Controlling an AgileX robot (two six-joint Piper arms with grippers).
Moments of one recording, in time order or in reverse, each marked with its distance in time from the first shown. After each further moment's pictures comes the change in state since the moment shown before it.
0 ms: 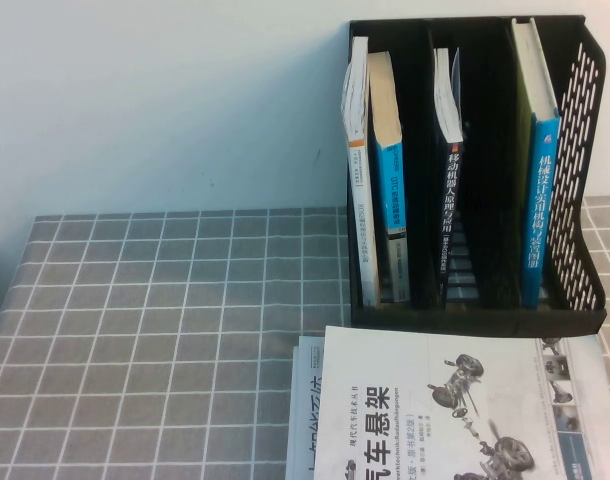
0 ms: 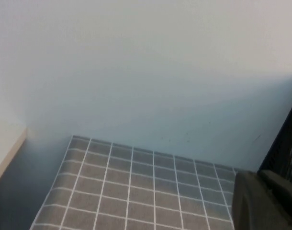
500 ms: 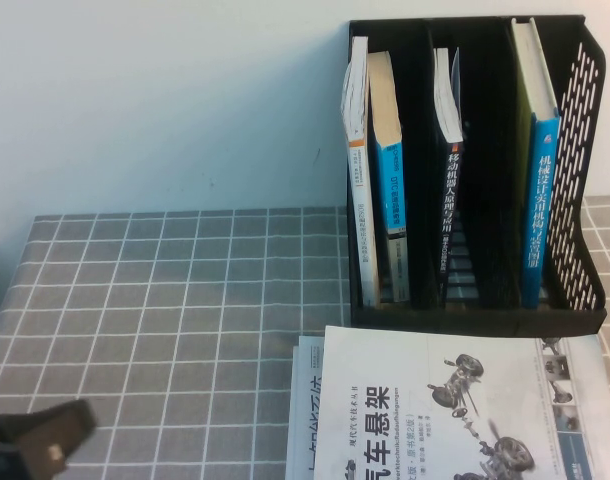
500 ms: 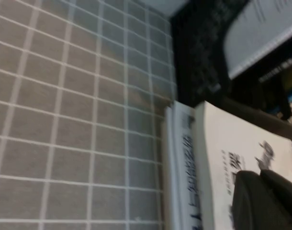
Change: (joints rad) right arm 0.000 0.663 -0.247 0.300 0.380 -0.257; left arm 0.000 0.391 -0.035 -0.749 0.212 0.408
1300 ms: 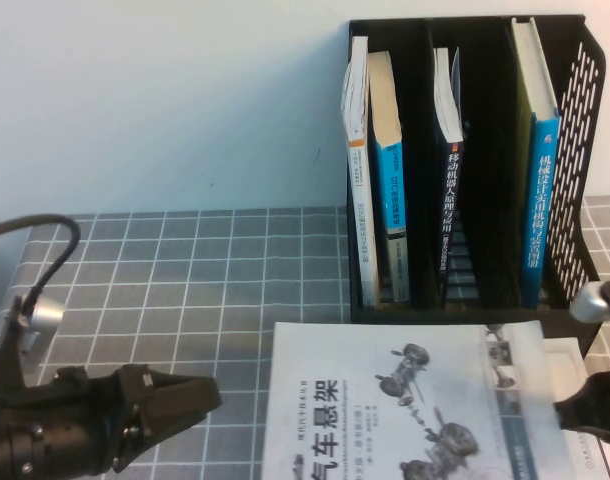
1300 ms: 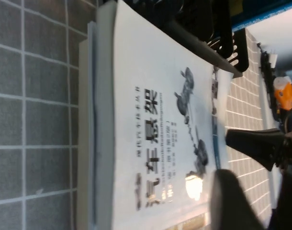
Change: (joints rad) right arm 0.199 0.654 -0.015 0.365 -0.332 -0.304; left arm 0.000 0.558 0.000 -0.703 0.217 0.637
